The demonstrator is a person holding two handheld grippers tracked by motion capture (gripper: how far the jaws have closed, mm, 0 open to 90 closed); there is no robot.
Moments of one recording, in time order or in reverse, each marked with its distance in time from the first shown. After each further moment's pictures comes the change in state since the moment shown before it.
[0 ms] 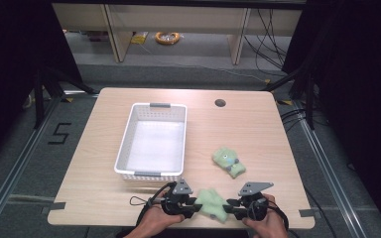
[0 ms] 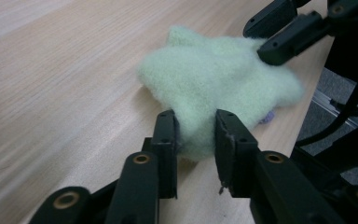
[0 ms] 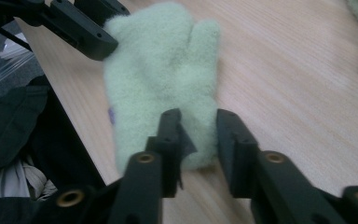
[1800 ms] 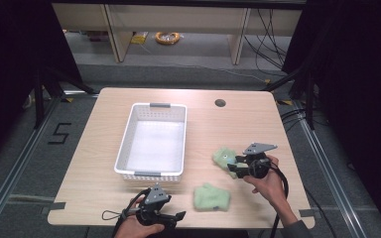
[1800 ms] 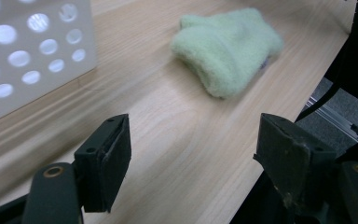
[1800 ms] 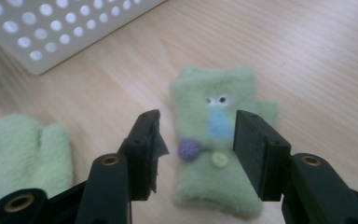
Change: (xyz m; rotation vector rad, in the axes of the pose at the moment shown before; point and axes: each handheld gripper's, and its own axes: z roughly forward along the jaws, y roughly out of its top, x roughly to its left) left arm 0.009 -0.035 -0.056 -0.075 0.110 -0.053; right arm -0.074 0.071 -0.004 -0.105 -0.181 -0.001
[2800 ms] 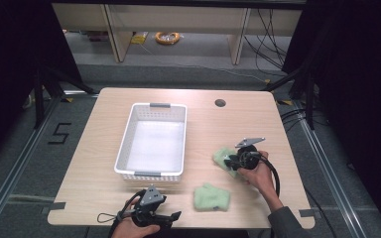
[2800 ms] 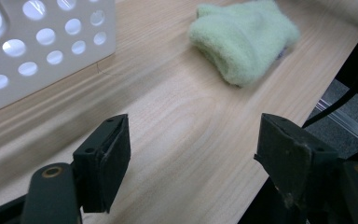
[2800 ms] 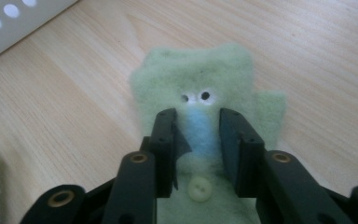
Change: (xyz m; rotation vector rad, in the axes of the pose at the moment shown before) left arm 0.006 -0.010 -0.002 -0.008 0.018 -0.008; right arm -0.023 0.002 0.048 0.067 -0.001 0.056
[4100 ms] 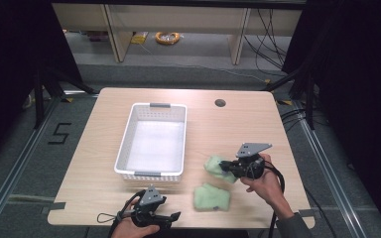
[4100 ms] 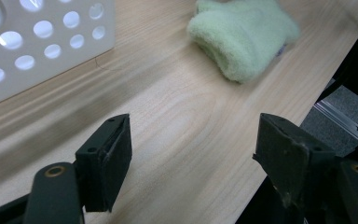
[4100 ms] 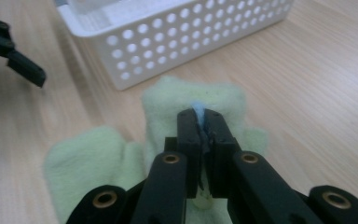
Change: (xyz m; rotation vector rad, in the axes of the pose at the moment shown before) left arm 0.001 -0.002 0.000 0.007 -0.008 -0.004; right arm 0.048 0.011 -0.058 -0.131 0.179 -0.243
